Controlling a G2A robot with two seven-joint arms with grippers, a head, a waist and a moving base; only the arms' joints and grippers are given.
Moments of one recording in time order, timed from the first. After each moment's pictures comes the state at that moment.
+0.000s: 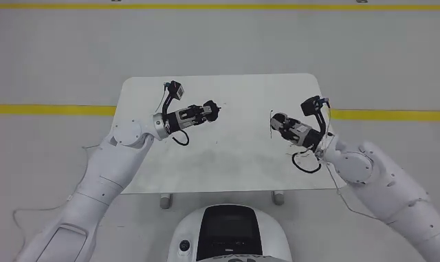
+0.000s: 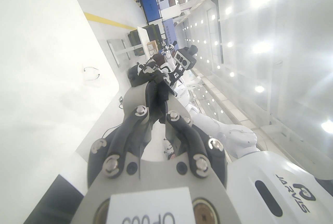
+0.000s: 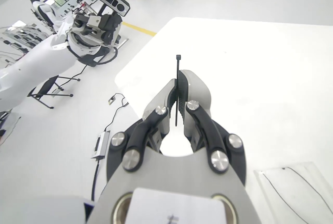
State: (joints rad) left arm 1.02 -1.10 -1.03 -1.28 -0.51 -0.34 -0.91; right arm -1.25 -0.71 0.98 -1.72 -0.26 -0.34 0.29
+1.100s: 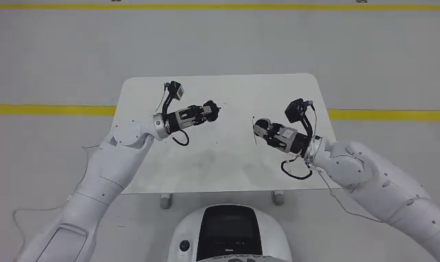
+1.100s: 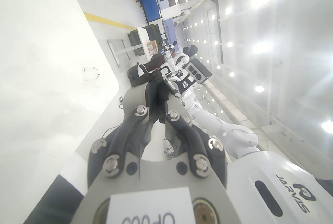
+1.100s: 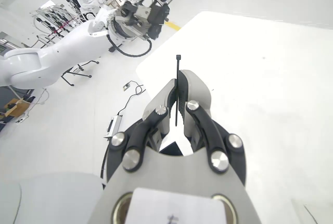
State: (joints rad) left arm 1.02 -1.10 -1.03 -1.28 -0.51 -0.34 -0.91; right arm -1.14 -0.65 0.79 -1.84 -0.27 -0.34 0.16
